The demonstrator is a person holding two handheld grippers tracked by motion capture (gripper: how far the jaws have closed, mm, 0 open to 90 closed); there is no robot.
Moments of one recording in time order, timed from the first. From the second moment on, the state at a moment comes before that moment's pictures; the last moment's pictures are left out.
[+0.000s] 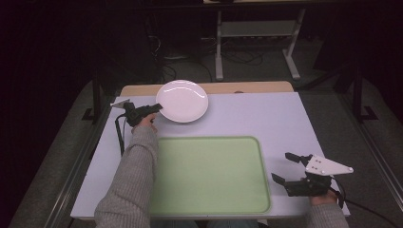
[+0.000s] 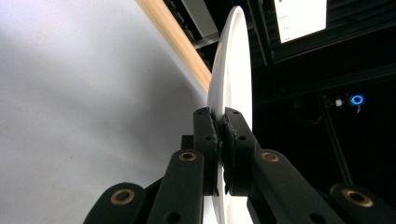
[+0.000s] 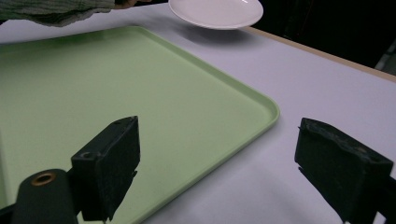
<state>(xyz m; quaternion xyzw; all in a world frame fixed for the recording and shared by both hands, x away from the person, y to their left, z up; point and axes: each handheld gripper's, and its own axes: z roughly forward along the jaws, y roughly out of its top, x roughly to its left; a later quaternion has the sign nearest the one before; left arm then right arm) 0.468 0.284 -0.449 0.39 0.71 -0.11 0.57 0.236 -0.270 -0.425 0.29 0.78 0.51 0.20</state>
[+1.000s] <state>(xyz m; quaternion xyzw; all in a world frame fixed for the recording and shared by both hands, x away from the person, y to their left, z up) 0.414 0.311 -0.435 0.41 0.68 -0.12 0.60 0.234 -0.269 -0.424 0.29 0.78 0.51 0.20</state>
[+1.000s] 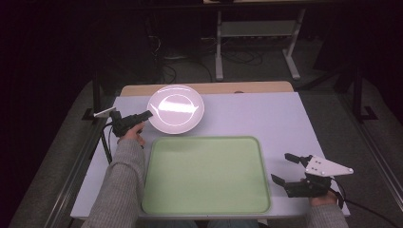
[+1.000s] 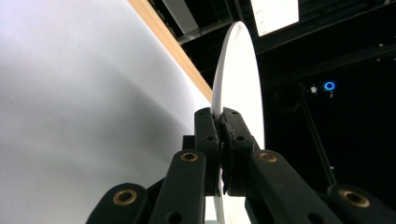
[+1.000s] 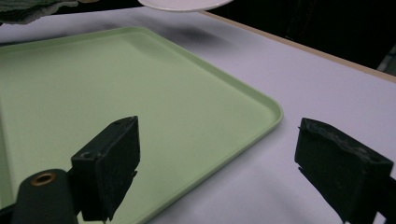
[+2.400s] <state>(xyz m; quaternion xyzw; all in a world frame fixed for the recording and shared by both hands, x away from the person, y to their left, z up) 0.360 0.278 -0.441 0.51 0.64 -0.14 0.56 0.233 -0.268 -0.425 0.30 0.78 0.51 0.20</state>
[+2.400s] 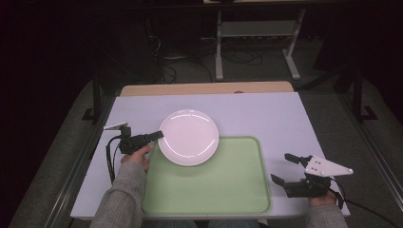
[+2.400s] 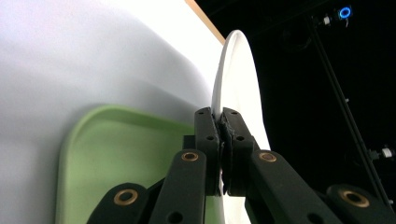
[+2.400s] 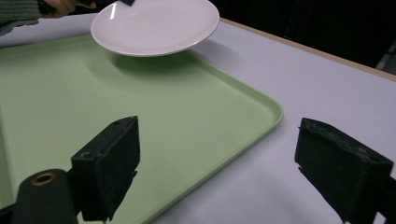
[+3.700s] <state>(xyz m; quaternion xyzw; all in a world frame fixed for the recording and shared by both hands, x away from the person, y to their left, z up) 0.320 0.248 -0.446 0.60 0.61 -0.14 0.50 0.231 -0.263 -0.423 0.29 0.78 0.51 0.20</state>
